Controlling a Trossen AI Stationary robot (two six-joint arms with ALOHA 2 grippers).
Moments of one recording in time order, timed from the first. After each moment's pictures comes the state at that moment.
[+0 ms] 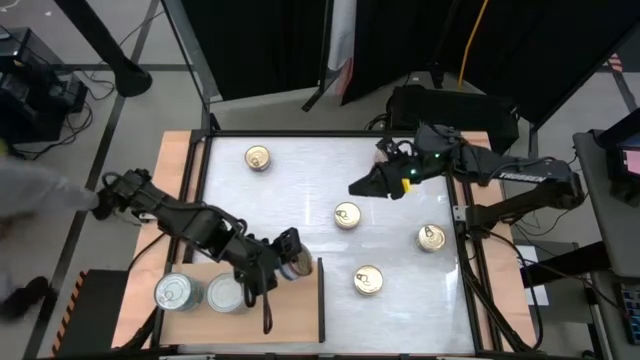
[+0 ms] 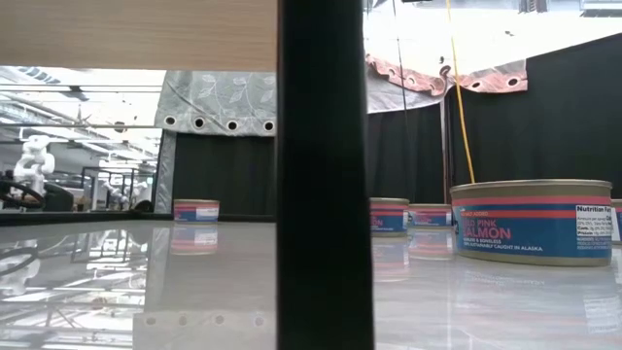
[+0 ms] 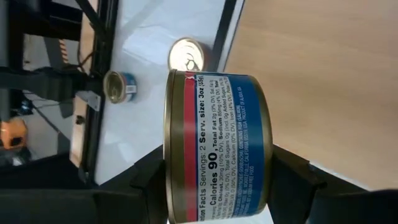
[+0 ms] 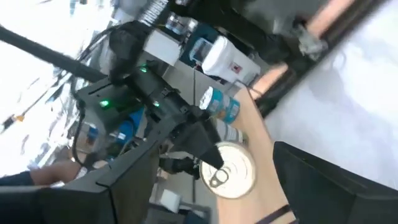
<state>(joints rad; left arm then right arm) -0.48 1.62 1.76 -1.10 -0.25 0.89 -0.10 1.20 1.25 -0.21 -0.37 1.01</state>
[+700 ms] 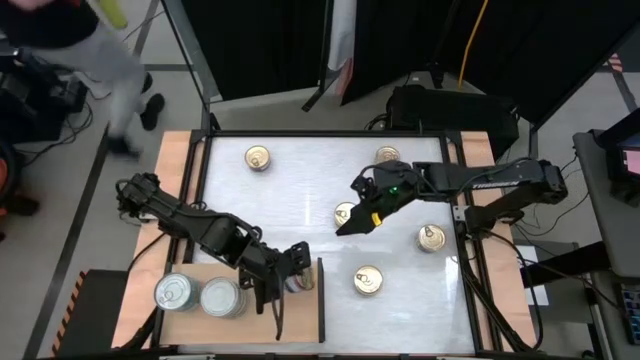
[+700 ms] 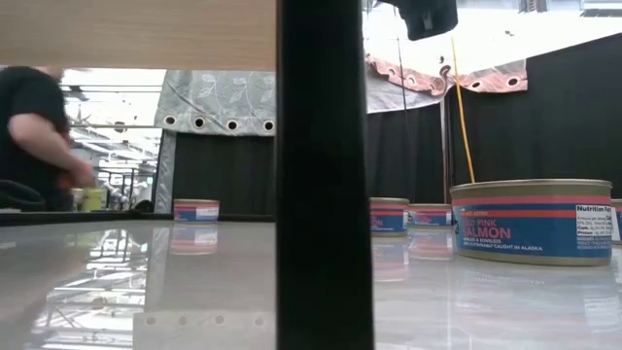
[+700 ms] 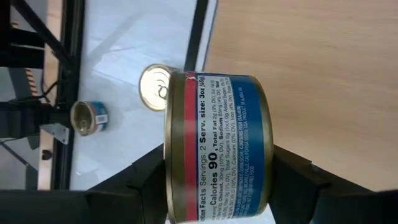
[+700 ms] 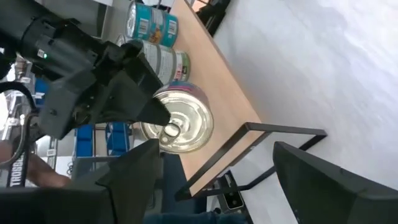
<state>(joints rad) -0.47 1.69 1.76 -1.08 -0.11 0.93 0.03 1.37 1.25 -0.39 -0.37 1.11</state>
